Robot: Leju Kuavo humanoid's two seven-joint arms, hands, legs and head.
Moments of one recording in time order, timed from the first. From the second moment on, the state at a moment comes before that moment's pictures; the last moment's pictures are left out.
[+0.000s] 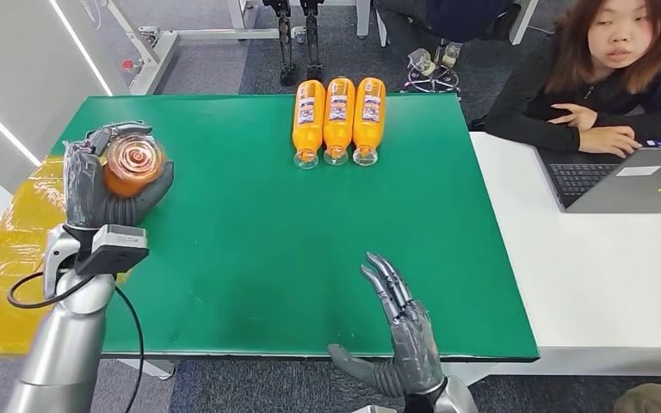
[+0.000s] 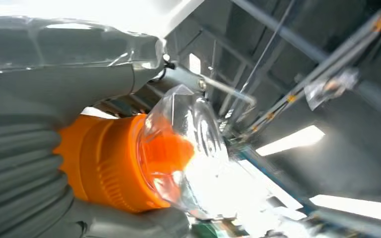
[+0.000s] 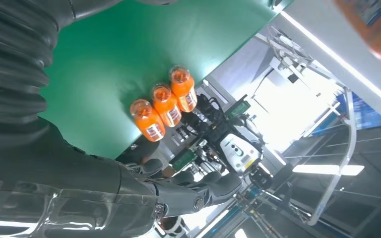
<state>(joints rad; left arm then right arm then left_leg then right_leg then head) -0.43 0.12 -0.17 -1.21 -0.77 0.19 -0.47 0.05 -0.14 0.65 -1.65 0.76 -0.47 -0.39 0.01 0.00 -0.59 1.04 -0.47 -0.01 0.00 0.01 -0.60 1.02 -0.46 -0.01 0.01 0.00</state>
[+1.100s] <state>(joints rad) -0.57 0.31 -0.18 -0.39 -1.32 0.17 -0.07 0.09 -0.18 0.64 -1.67 0.70 -0.45 -0.41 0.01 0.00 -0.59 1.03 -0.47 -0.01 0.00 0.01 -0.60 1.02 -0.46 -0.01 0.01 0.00</state>
